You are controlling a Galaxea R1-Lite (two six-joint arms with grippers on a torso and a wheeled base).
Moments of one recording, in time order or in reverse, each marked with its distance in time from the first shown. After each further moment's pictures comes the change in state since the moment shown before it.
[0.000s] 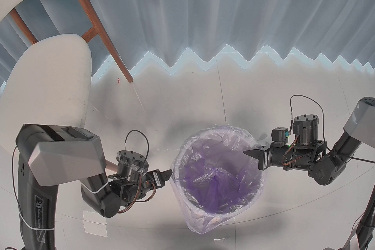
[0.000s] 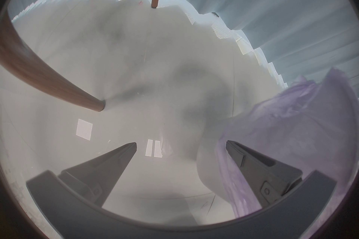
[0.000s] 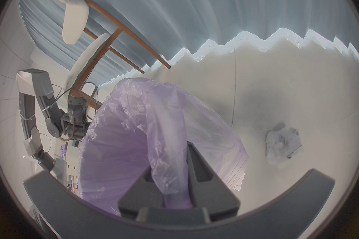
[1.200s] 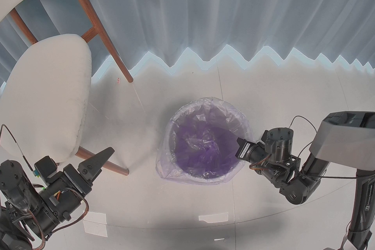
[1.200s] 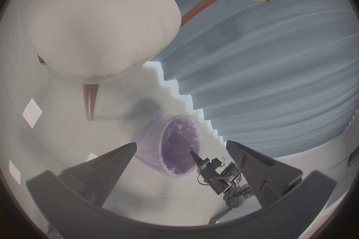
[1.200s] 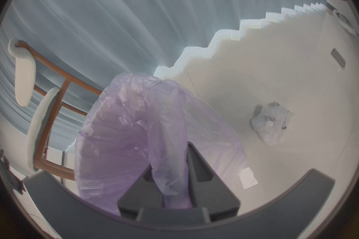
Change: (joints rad) left arm -0.103 -0.962 0.649 -0.200 0.051 -0.311; right arm 0.192 0.181 -0.045 -0.328 -0.617 0.496
